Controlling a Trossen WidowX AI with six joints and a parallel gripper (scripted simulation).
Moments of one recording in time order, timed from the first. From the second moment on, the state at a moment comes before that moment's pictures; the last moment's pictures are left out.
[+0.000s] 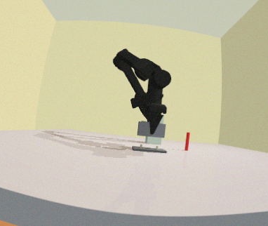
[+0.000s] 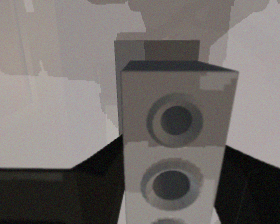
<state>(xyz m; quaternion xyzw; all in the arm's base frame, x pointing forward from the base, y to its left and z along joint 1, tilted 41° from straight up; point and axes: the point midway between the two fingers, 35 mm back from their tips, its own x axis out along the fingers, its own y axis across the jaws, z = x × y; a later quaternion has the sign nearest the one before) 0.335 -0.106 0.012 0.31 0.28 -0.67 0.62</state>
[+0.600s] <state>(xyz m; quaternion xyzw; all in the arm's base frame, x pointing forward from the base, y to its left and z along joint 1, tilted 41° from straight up) 0.335 -0.117 0.003 0.31 0.28 -0.67 0.62</state>
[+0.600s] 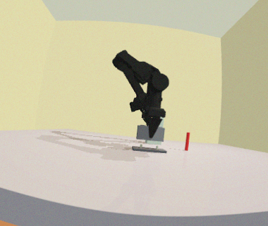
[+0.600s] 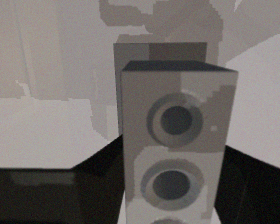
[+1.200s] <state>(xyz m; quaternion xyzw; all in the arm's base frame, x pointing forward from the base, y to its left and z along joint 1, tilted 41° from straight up) 0.335 -0.131 -0.013 0.31 0.28 -0.67 0.62</state>
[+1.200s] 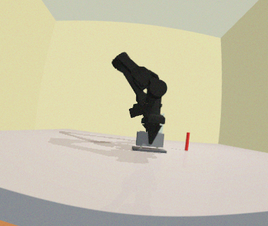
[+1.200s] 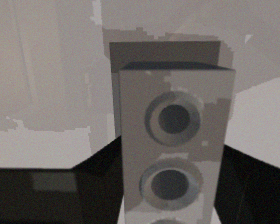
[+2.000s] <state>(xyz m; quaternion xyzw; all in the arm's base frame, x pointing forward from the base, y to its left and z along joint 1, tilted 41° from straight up) 0.334 -0.133 -0.015 0.31 0.28 -0.67 0.62</state>
